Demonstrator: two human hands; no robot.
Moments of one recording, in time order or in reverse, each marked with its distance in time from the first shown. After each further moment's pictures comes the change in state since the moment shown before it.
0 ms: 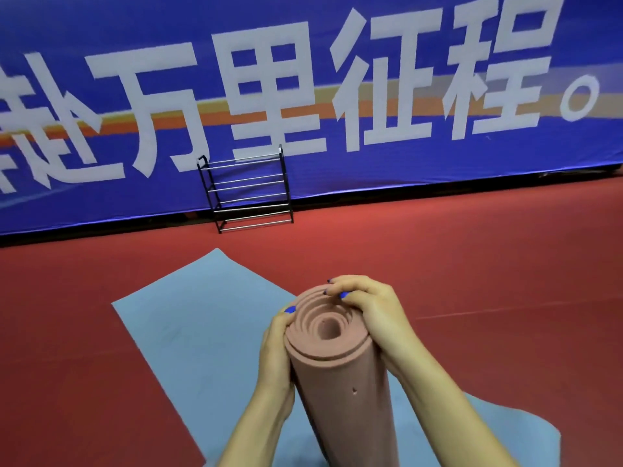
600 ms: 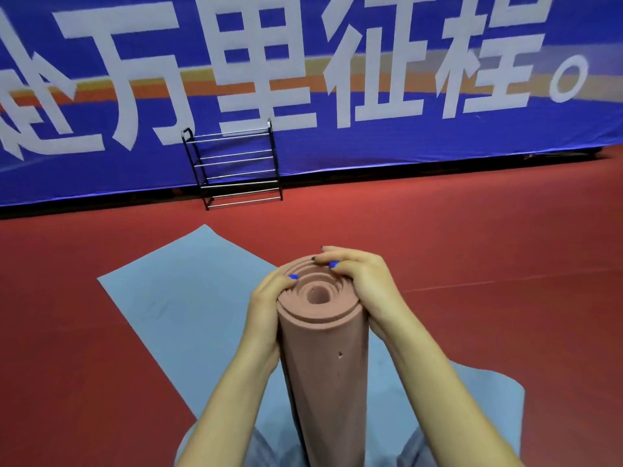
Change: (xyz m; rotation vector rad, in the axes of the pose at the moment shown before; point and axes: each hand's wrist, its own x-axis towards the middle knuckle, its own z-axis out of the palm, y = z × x) left_hand -0.010 0.015 0.000 0.060 -0.032 -0.020; right_hand -0.013 -0.005 -0.001 -0.007 0.027 0.100
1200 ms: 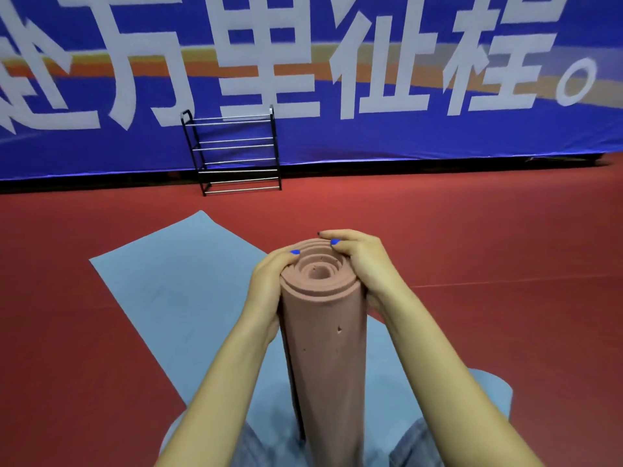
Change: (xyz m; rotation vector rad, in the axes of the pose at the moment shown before) left_hand 0.028 -0.005 0.001 0.023 0.042 0.013; right_hand 0.018 -0.010 0.005 -0.078 0.013 0.093
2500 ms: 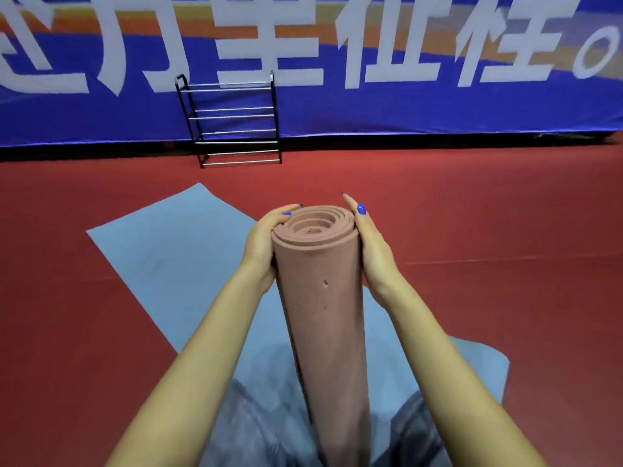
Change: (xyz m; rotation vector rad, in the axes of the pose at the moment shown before) left_hand 0.056 -0.010 -0.026 -0.042 -0.055 -0.038; right_hand 0.025 0.059 0.008 0.098 -0.070 -0.169
